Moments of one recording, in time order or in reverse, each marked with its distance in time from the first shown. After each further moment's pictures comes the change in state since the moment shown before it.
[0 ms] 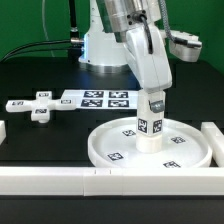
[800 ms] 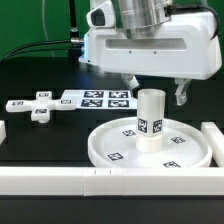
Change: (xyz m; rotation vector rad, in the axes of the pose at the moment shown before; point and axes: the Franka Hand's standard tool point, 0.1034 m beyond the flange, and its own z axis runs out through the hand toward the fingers) arm -0.009 -0.001 -0.002 -0.100 0.015 -0.710
